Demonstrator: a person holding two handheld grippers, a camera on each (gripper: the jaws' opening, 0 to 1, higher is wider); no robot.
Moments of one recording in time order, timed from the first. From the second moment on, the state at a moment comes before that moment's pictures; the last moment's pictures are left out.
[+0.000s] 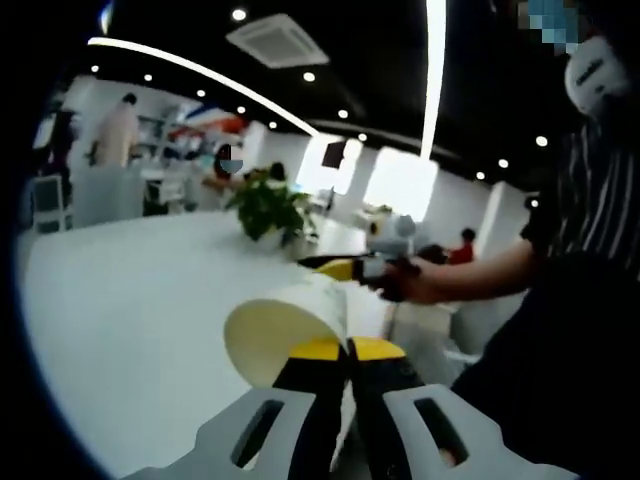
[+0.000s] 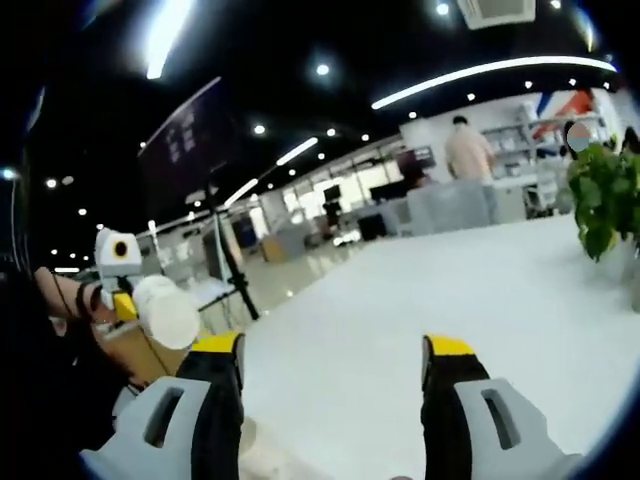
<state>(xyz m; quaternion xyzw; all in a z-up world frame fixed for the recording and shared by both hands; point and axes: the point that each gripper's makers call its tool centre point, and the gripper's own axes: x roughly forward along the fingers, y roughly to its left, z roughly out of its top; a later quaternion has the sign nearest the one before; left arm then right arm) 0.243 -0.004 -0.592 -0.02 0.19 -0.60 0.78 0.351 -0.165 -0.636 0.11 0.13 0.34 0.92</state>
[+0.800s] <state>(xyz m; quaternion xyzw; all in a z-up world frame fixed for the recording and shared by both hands) 0.238 -0.017 -0.631 0.21 0.24 -0.63 0.71 0.355 -0.184 -0.677 0.08 0.16 0.31 0.93</state>
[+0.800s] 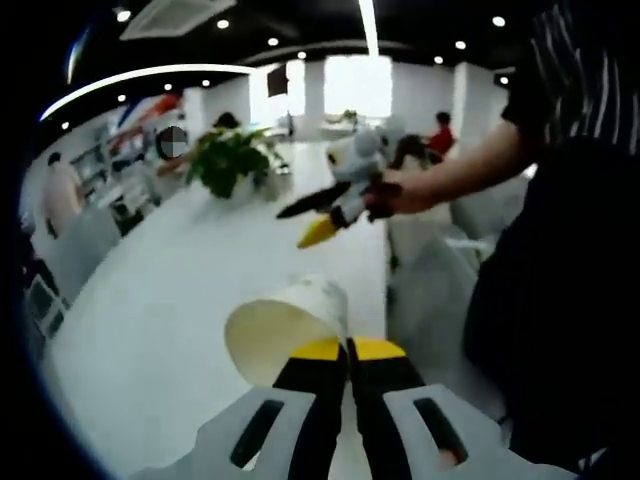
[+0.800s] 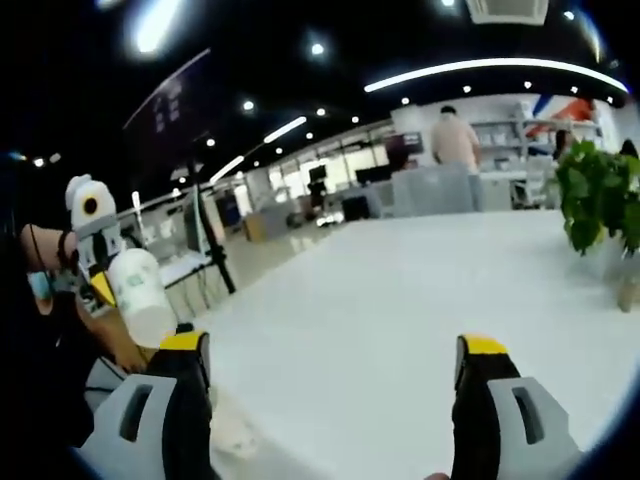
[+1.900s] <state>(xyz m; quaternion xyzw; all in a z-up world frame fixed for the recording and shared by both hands) 0.221 -0.028 -0.706 0.43 0.27 -0.66 0.55 0.338 -0.192 -0.692 0.04 0.18 0.31 0.93</state>
